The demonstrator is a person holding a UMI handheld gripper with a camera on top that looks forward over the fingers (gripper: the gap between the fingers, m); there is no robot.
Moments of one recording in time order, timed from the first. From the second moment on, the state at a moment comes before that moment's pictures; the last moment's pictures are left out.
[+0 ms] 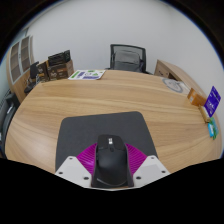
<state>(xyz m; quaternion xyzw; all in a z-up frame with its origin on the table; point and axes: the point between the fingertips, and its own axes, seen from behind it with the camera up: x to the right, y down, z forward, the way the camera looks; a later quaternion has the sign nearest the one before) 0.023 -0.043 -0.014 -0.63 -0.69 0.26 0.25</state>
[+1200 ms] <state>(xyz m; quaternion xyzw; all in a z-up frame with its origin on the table) 0.336 -0.011 0.242 -0.65 -0.63 0.26 0.33</state>
